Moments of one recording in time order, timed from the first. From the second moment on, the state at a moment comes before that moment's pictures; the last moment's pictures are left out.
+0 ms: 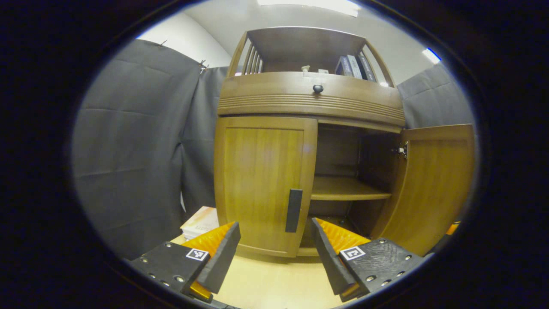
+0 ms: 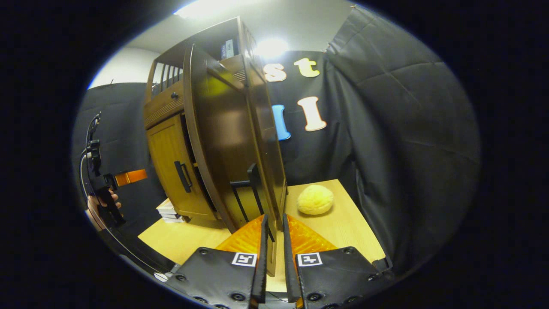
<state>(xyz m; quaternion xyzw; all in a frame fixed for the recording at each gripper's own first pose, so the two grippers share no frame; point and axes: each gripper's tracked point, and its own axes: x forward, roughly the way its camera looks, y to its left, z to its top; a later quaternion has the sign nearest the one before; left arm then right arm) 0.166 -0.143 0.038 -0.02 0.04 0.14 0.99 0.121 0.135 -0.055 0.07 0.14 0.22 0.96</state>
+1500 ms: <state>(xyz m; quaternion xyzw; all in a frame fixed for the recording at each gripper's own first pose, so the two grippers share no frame) 0.351 -0.141 -0.031 -0.02 0.05 0.04 1.00 0.065 0.090 -0.056 0.07 0.09 0.00 0.99</state>
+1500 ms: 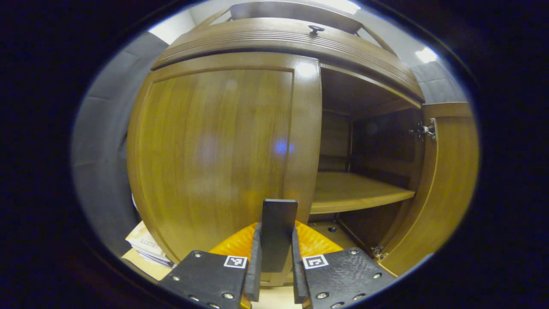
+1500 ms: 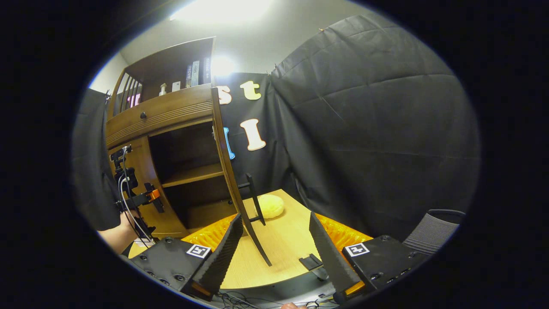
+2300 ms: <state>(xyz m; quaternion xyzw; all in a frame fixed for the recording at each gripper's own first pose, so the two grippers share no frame) 0.292 -0.140 -0.029 -0.02 0.04 -0.04 1.00 0.077 0.164 -0.076 0.09 0.06 0.06 0.99</state>
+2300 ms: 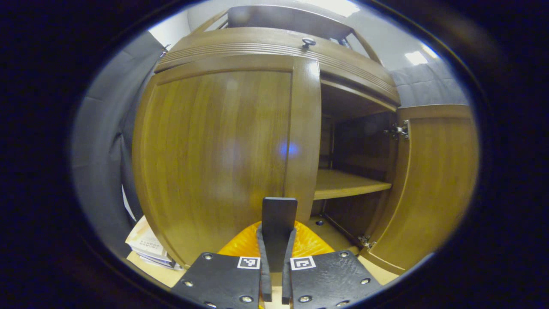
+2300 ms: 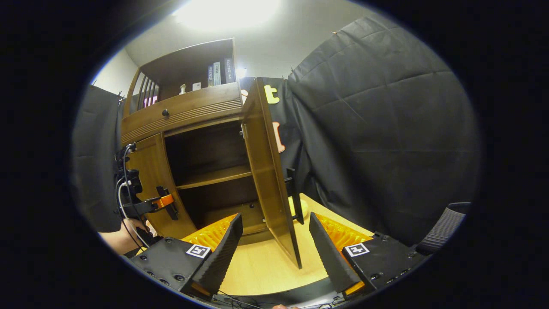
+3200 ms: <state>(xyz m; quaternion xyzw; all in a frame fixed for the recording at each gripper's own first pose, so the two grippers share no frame) 0.164 -0.077 -0.020 -0.02 0.02 -0.06 1.00 0.105 0.269 -0.088 0.07 0.09 0.18 0.98</state>
